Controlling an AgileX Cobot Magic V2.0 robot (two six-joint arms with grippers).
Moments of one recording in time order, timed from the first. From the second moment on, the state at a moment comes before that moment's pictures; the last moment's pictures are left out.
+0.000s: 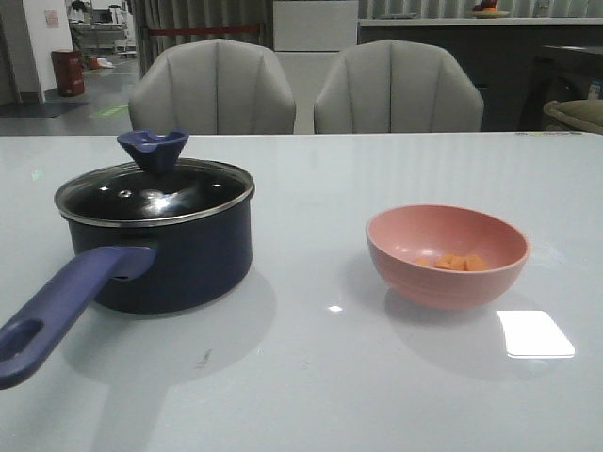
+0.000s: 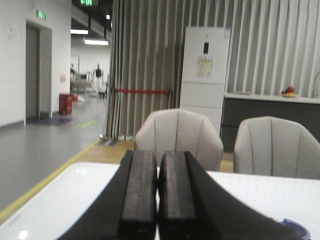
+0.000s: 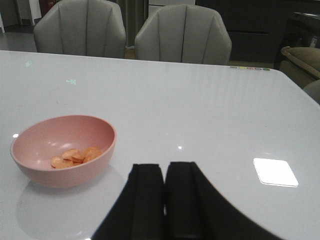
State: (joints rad) left arm 0.04 0.08 -0.26 -0.07 0.05 -0.04; right arm 0.11 -0.01 0.03 -0.01 0.12 0.04
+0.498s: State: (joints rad) left arm 0.04 0.32 -0.38 -0.13 0.27 -0.04; right arm 0.11 -0.01 0.03 -0.01 0.12 0.04
